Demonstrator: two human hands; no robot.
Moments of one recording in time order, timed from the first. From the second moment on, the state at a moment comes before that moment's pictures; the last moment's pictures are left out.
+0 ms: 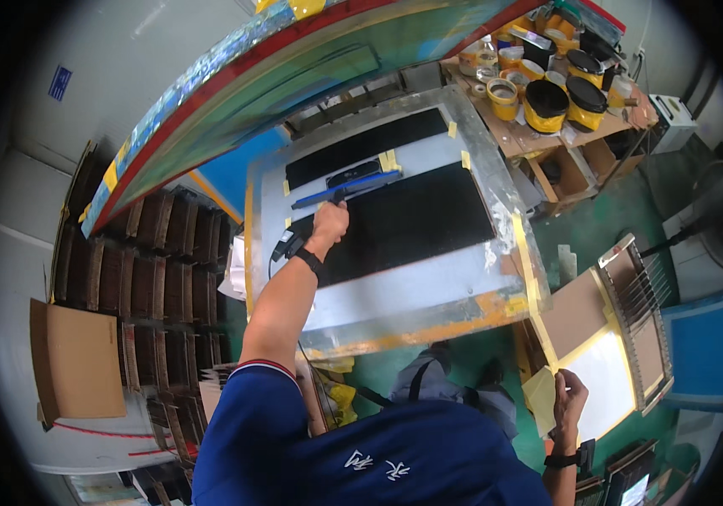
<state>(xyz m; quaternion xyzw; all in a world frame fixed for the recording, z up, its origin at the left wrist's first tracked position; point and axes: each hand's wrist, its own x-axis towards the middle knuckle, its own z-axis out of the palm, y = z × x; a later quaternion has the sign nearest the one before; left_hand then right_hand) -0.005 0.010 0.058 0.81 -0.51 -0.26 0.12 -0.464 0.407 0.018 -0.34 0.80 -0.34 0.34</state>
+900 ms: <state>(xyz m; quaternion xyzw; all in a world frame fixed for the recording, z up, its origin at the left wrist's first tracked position) -0.020 -0.011 0.053 0.85 -0.46 -0.26 -0.01 -0.459 0.367 0.004 -0.33 0.79 -0.34 0.38</state>
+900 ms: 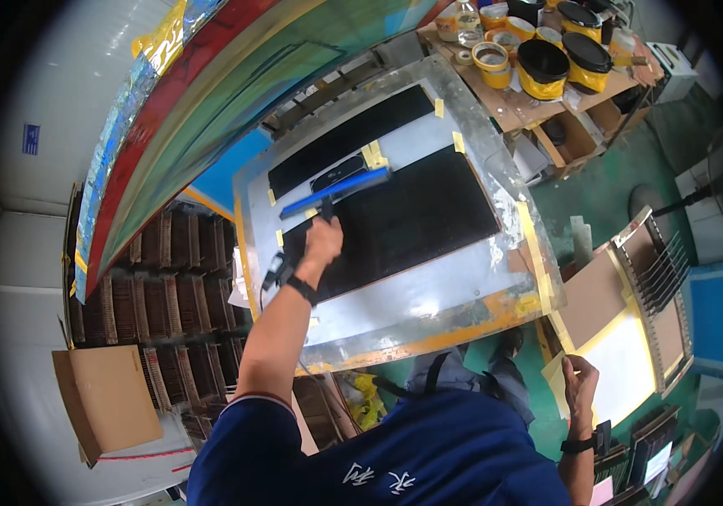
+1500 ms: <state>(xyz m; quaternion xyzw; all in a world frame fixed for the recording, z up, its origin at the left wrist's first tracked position) -0.165 0.221 0.066 0.54 -0.72 -0.42 0.13 -0.524 0.479 -0.011 -0.24 0.87 -0.34 0.26</state>
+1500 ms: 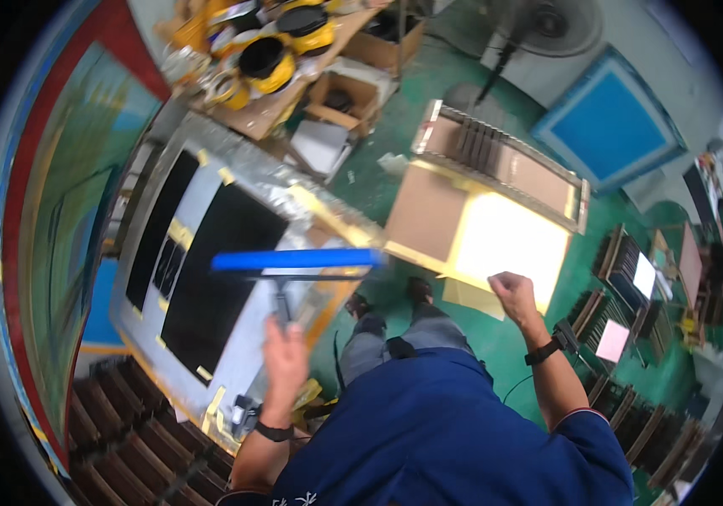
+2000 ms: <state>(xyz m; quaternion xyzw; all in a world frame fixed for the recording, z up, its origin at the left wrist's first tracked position) -0.476 0.409 -0.062 0.18 -0.85 -0.50 -0.02 -0.613 0.684 -0.015 0.01 0.87 -0.48 0.08</state>
